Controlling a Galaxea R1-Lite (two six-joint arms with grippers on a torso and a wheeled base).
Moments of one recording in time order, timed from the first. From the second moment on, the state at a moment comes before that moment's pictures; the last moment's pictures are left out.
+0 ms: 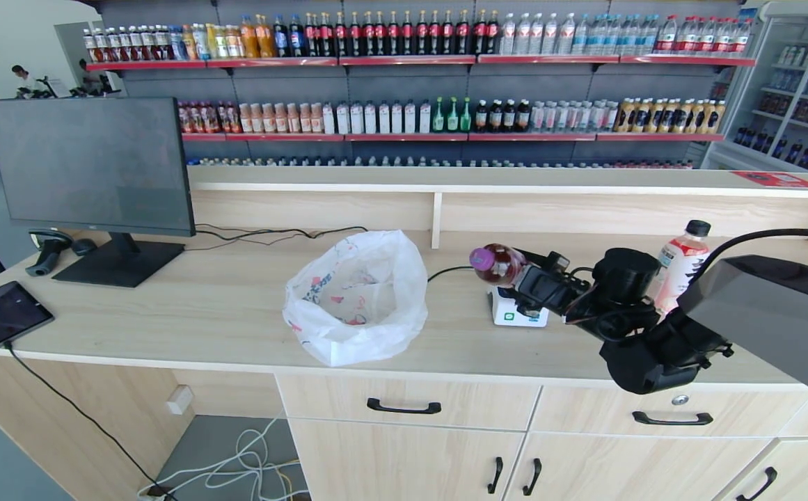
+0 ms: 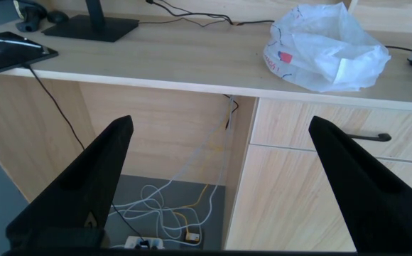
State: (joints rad) left arm 0.00 0.00 -0.01 0.01 0.03 0.04; right arm 0.21 2.35 -1.09 -1.33 0.41 -0.99
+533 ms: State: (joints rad) left arm 0.00 0.00 -0.01 0.01 0.03 0.04; right arm 0.23 2.25 -1.03 -1.33 0.41 -0.90
